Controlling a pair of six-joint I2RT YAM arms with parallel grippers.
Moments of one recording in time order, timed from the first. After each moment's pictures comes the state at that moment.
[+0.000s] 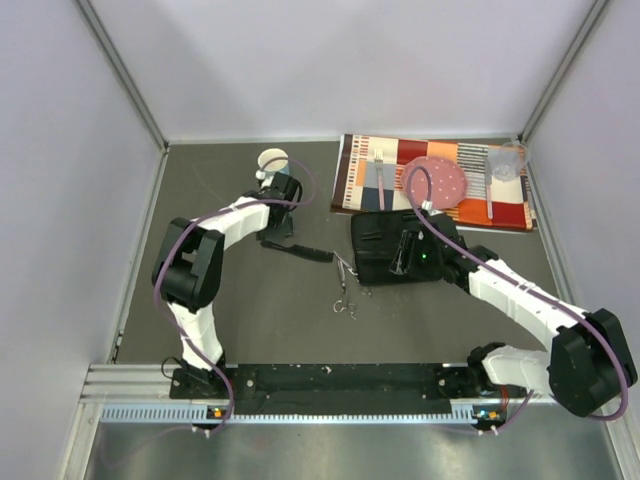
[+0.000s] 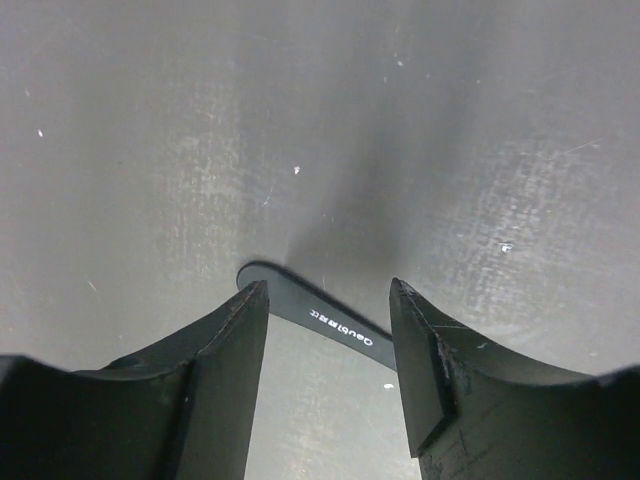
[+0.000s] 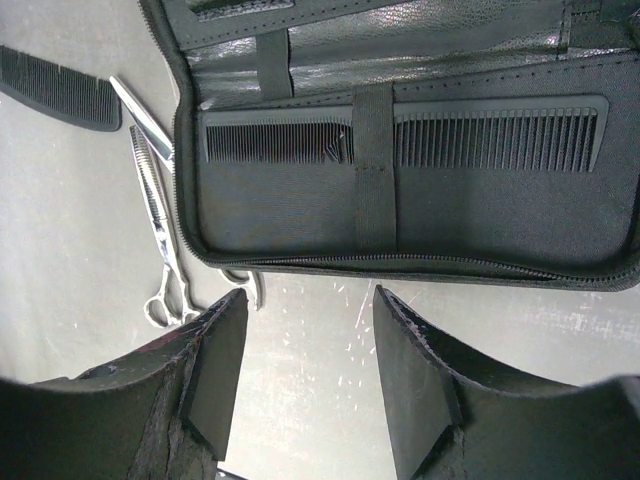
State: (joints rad) left arm -0.41 1.87 1.28 -0.53 -0.36 -0.51; right arm 0.49 1.19 0.71 -0.39 -0.03 0.61
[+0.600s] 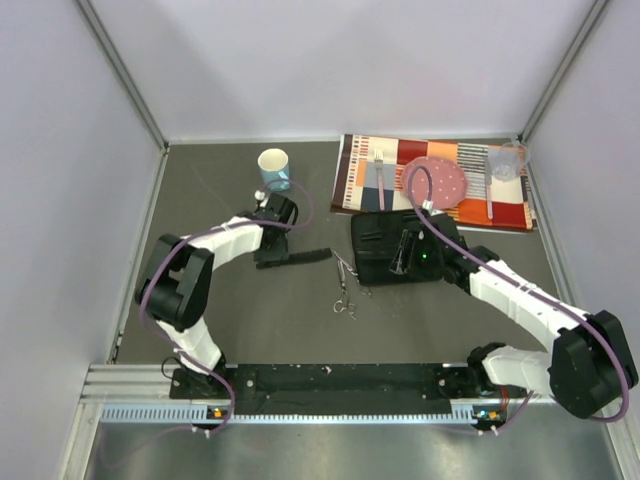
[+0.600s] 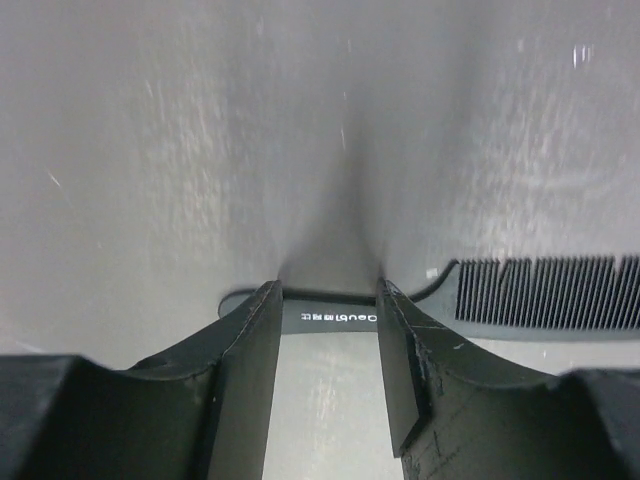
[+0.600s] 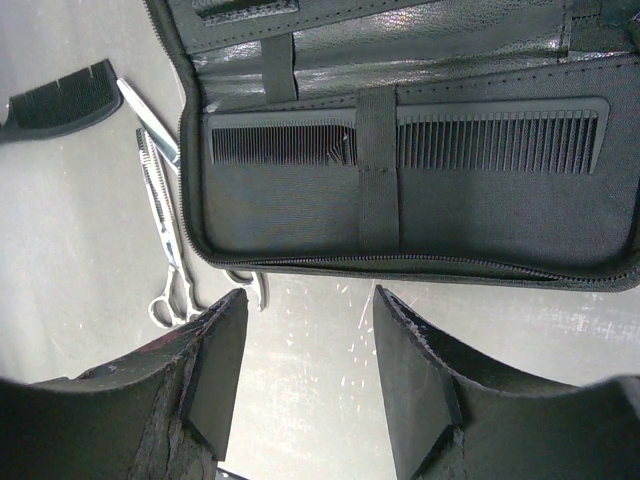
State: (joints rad) left arm -0.43 1.76 1.07 -0.50 -0.29 -0.48; right arm 0.49 1.18 0.71 -0.38 -0.03 0.61
